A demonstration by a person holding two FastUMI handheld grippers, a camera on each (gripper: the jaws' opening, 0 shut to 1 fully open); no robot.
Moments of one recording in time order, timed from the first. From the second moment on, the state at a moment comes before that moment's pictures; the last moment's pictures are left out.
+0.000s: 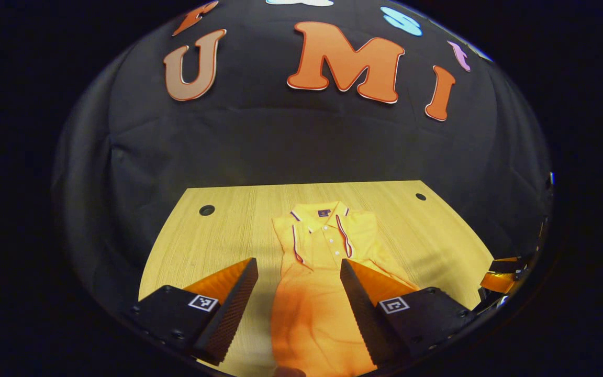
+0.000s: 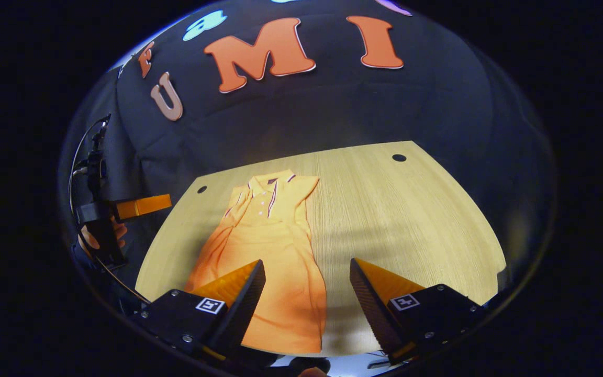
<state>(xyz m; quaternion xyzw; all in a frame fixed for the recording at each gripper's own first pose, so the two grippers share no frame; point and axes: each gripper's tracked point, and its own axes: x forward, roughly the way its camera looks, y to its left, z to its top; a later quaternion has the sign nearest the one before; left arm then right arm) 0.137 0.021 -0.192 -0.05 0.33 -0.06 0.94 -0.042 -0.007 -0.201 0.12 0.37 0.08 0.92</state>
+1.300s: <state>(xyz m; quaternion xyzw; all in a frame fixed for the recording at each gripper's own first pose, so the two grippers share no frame) -0.105 0.015 -0.398 -0.03 0.56 -0.02 0.83 -0.160 0.021 -0.345 0.03 0.52 0.13 0.84</state>
